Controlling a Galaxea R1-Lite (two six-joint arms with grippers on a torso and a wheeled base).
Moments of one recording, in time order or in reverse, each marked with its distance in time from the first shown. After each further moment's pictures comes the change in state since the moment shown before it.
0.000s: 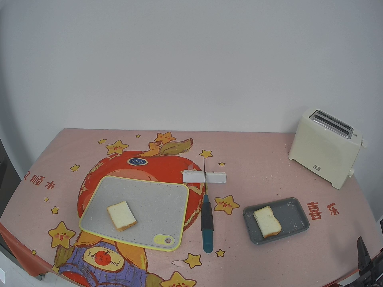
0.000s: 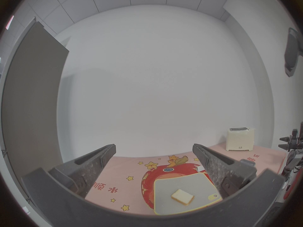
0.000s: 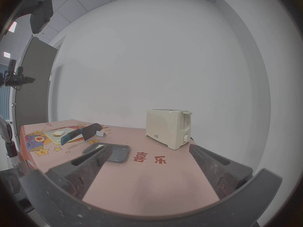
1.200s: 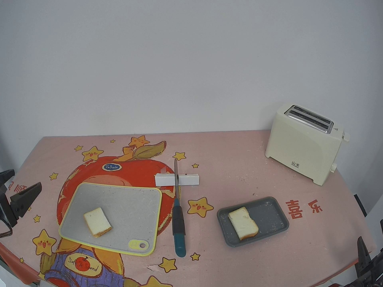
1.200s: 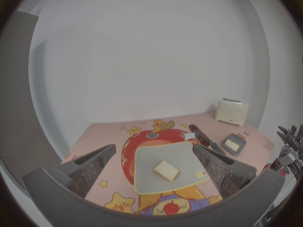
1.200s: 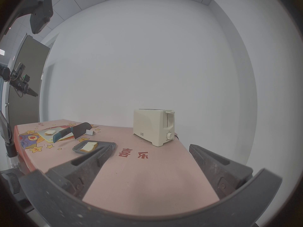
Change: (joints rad) left arm 0.001 0.159 -0.108 0.378 -0.001 0.019; right arm 0.000 0.000 0.000 0.000 0.000 0.000
